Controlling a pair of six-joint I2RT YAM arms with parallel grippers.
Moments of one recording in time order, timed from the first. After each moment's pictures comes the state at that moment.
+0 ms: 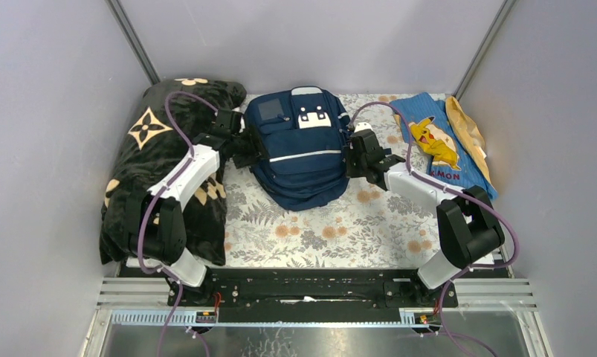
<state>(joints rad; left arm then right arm) -0.23 1.61 1.22 -0.48 0.23 -0.63 0.50 1.60 1.02 -0.20 0.15 0.29</state>
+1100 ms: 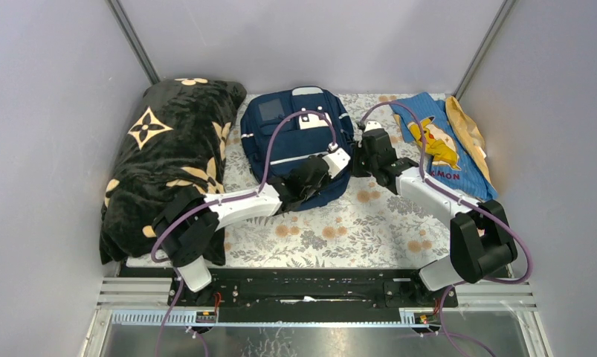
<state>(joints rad) -0.88 1.71 1.06 0.08 -0.27 0.16 0.45 1.48 0.97 -0.20 0.02 0.36</state>
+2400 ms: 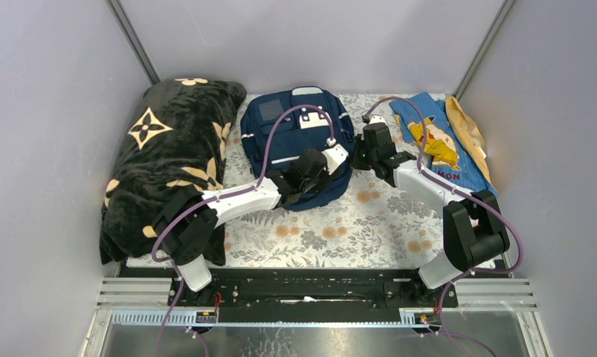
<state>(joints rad) -0.84 1.71 1.13 -0.04 -0.23 0.15 0.41 1.57 1.02 -0.16 0.04 0.43</state>
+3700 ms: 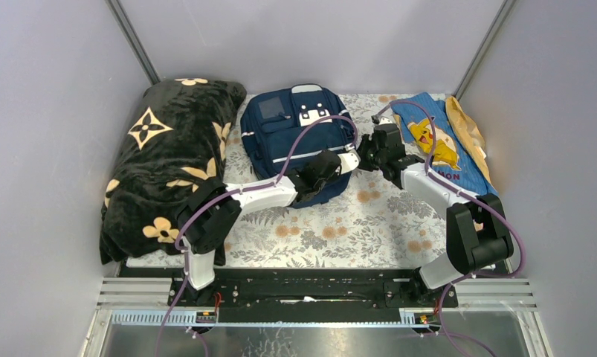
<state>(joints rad) -0.86 1.89 1.24 0.01 -0.43 0.44 0.34 1.53 0.96 -0.09 -0.12 0.53</state>
